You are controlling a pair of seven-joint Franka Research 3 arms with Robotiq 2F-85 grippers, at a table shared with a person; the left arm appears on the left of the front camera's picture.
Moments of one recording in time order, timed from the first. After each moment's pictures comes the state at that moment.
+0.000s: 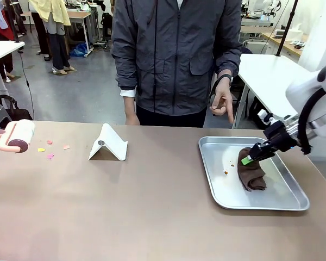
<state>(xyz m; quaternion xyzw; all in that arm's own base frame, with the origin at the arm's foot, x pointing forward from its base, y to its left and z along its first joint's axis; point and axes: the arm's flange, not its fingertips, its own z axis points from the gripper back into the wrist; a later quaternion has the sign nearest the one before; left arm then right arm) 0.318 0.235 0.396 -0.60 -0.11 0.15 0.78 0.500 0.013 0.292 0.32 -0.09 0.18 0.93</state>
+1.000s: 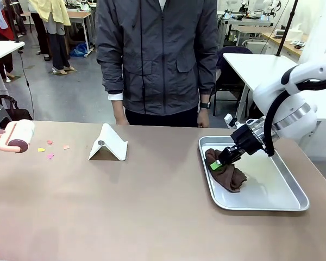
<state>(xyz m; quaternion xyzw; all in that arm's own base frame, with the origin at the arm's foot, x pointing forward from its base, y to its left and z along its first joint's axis) 0.318 0.235 0.395 -0.60 -0.11 0.15 0.78 0.508 0.103 0.270 0.37 -0.05 0.25 0.89</state>
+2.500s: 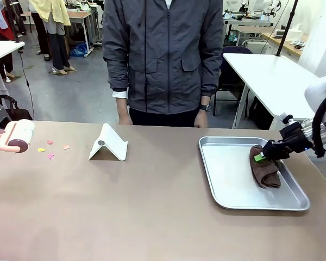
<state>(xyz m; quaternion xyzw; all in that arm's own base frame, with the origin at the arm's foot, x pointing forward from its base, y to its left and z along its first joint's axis) 0.318 0.235 0.396 -0.60 -0.11 0.15 0.78 0.501 -0.054 0.289 0.34 -0.12 0.06 0.93</state>
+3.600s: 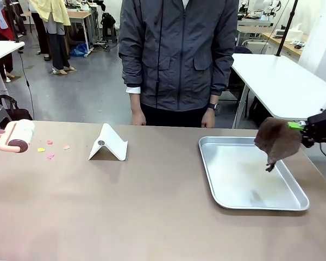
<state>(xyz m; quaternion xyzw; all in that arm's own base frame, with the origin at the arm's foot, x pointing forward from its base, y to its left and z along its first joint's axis) 0.318 0.235 0.396 -0.60 -0.11 0.15 0.78 0.431 -0.128 0.349 0.71 -0.09 0.01 0.70</state>
